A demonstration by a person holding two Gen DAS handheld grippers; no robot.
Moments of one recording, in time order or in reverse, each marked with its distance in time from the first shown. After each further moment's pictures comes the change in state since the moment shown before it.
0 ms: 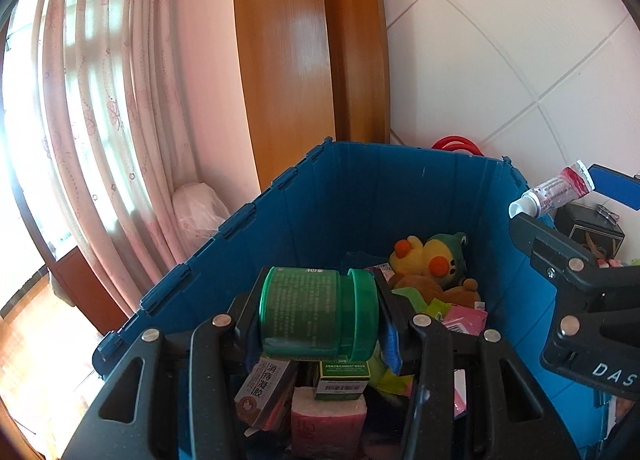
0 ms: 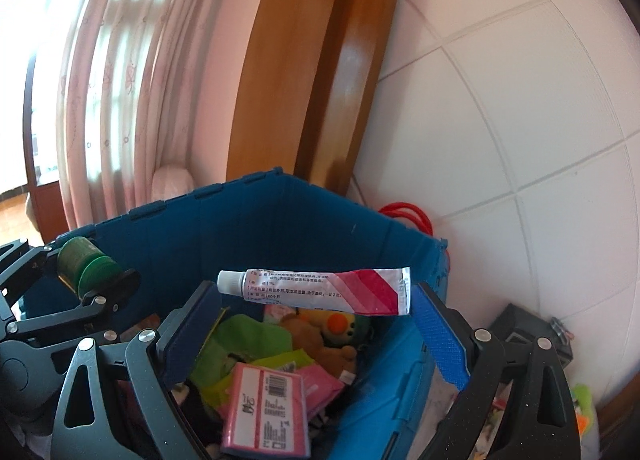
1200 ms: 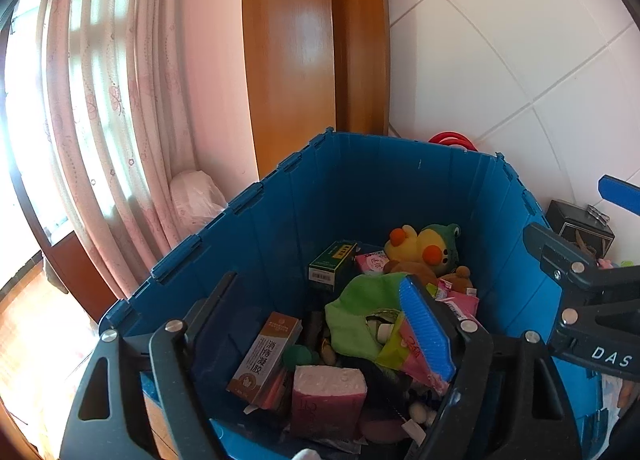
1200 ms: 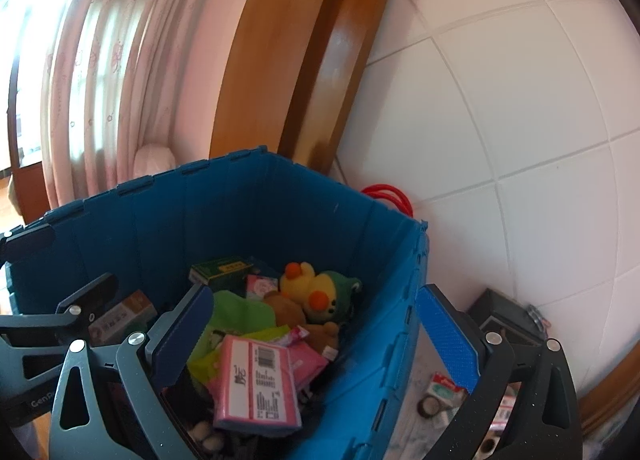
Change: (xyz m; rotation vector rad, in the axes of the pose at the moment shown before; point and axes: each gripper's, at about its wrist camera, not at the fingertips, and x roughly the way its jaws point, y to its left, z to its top) left arm -0.019 0.016 -0.019 -0.034 0.015 -0.036; right arm -0.024 -0.002 -0.018 -0.016 0.072 -0.080
